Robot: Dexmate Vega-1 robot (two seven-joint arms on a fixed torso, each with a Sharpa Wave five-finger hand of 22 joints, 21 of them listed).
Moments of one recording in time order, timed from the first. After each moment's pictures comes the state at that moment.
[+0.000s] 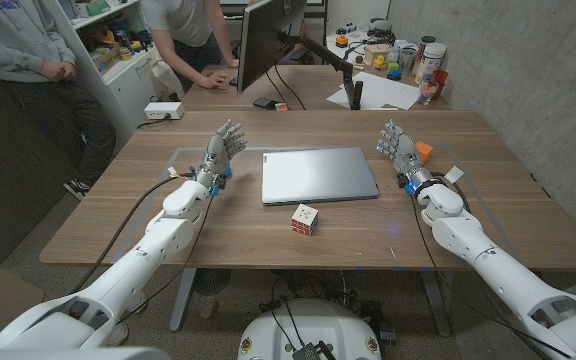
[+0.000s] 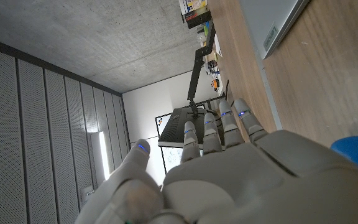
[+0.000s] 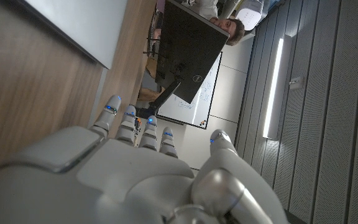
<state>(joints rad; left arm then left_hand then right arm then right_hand) 0.82 0.50 0.38 -1.27 -0.66 -0.29 -0.05 0.05 0.07 0.48 0.02 0.17 0.12 0.02 0.22 0.22 0.16 0.15 0.27 0.22 0.08 0.20 0.47 0.28 -0.17 0.20 1.04 0.20 -0.83 -0.50 -0.37 -1.26 0.65 0.31 0.04 0.13 0.12 0.30 -0.08 0.17 0.00 -0.08 0.19 0.20 0.06 0.05 0.21 0.18 0.07 0.17 0.24 0.20 -0.17 0.21 0.84 0.20</state>
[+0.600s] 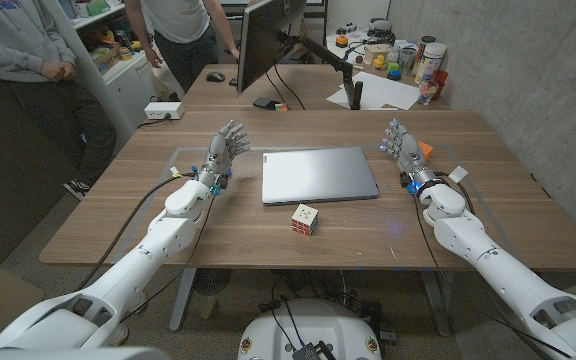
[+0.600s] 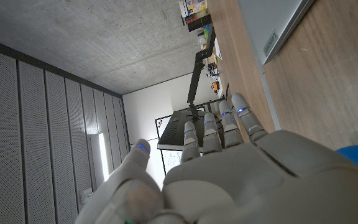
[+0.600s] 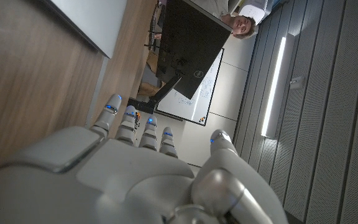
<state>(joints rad) 0.81 0.49 0.38 -1.26 -0.65 -0.29 -0.06 0.05 0.07 0.48 0.02 0.17 0.12 0.02 0.22 0.22 0.15 0.15 0.27 0.22 0.08 0.20 0.47 0.28 -0.17 0.20 1.07 0.21 -0.84 -0.52 -0.36 -1.29 0.62 0.31 -0.01 0.13 0.10 0.29 -0.09 0.17 -0.01 -0.09 0.19 0.20 0.06 0.05 0.21 0.18 0.06 0.13 0.24 0.20 -0.17 0.21 0.84 0.20</state>
